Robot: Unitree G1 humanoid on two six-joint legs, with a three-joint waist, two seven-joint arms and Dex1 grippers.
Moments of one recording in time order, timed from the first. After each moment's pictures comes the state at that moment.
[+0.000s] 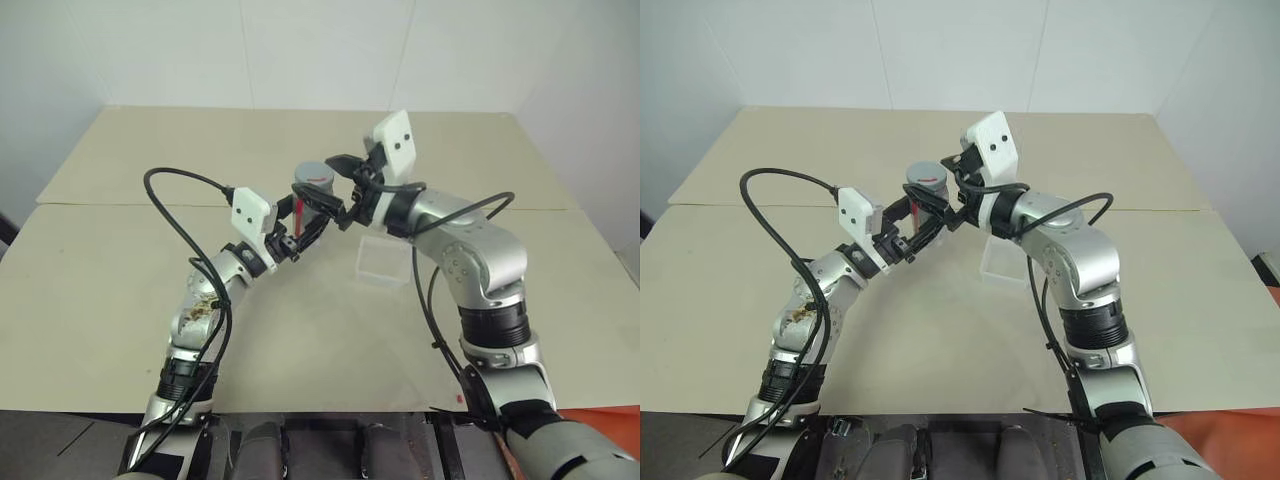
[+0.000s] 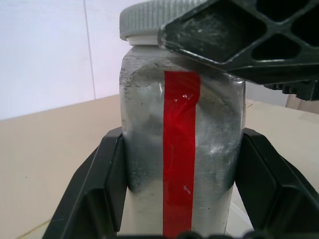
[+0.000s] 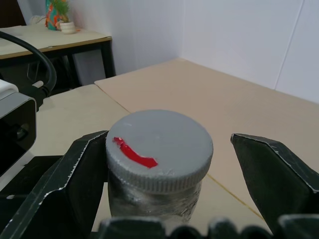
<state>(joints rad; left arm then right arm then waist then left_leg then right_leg) -0.46 0.23 -0.01 -0.08 -0.32 0.22 -0.58 -0.84 -0.25 0.07 -0.14 0.42 0.75 0.52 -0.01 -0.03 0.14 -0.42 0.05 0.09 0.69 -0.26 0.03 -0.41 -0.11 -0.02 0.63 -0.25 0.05</state>
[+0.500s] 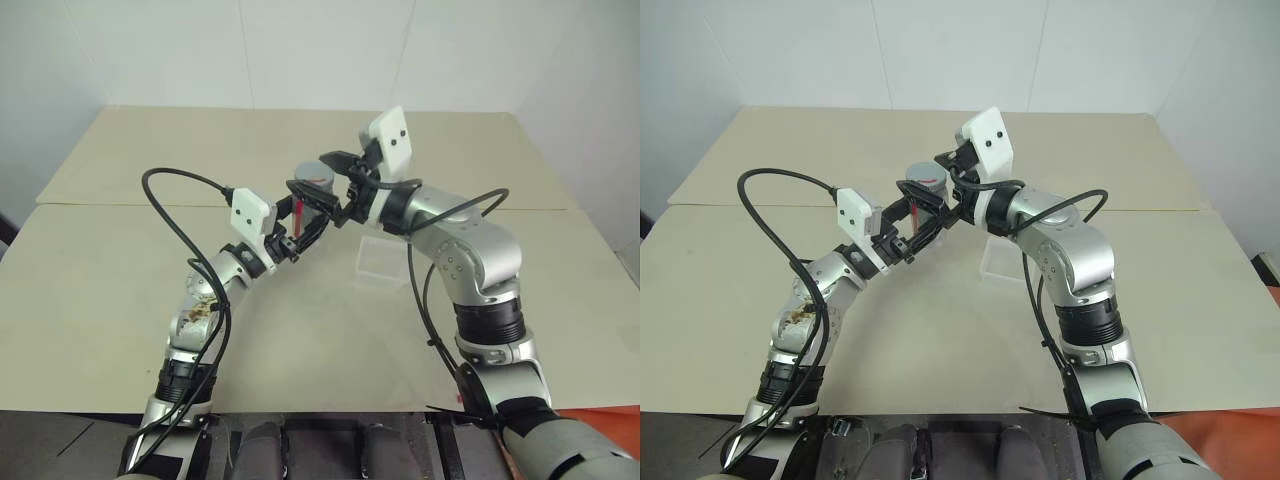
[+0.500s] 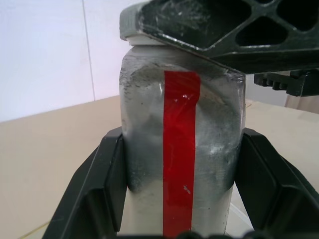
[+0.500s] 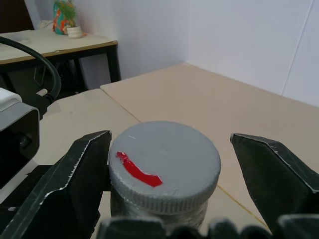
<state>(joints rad) -0.46 0.23 -0.01 -0.10 -0.32 0.22 -0.59 -0.85 -0.23 0.07 -0.13 0.41 0.73 0.54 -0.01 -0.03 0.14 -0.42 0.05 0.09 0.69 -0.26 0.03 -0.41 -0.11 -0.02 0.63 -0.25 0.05</state>
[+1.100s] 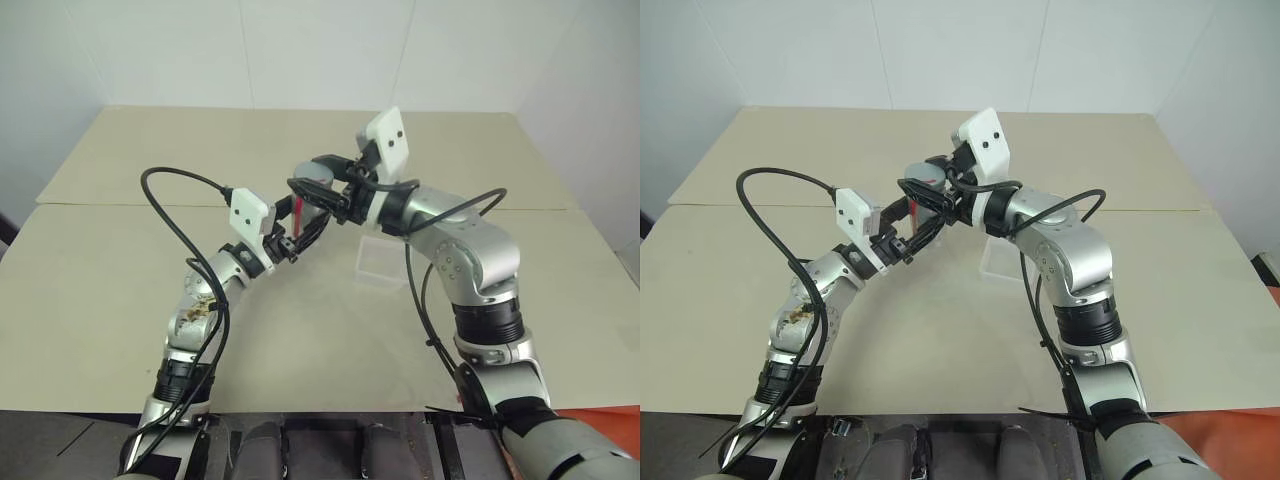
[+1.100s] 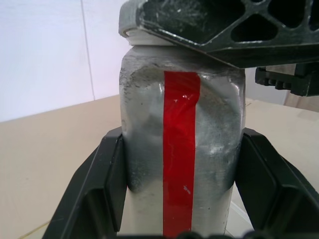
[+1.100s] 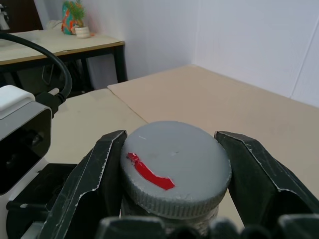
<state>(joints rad) -0.46 0.24 -0.01 -0.10 -0.34 0.22 -0.61 -0.85 -0.24 0.08 -0.13 0.42 0.73 0.58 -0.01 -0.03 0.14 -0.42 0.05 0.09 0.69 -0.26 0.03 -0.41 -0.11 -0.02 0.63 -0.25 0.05</state>
